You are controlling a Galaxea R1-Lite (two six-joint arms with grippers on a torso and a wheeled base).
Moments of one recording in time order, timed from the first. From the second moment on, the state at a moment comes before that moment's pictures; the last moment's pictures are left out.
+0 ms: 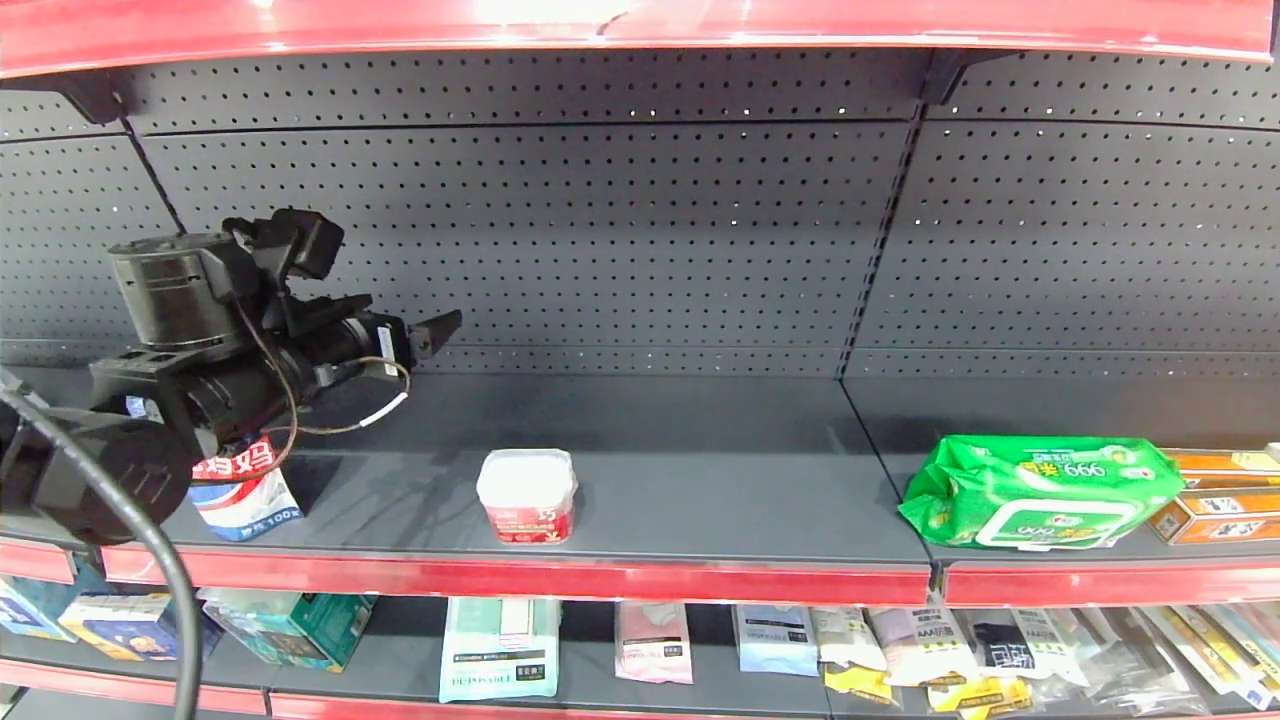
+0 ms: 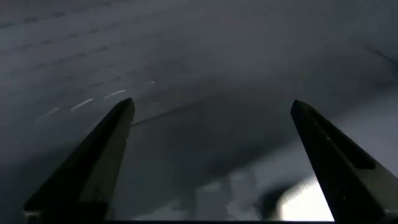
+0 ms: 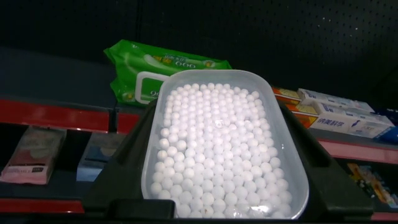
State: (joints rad) left arm -0.16 1.76 -0.81 -0.84 -0.09 0.03; right arm -0.11 0.26 -0.20 -0.07 -0.05 -0.29
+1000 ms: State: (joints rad) left arm -0.26 0.45 -0.41 0.29 -0.04 0.03; right arm 0.01 0.73 -0.45 -0.08 0.13 -0.25
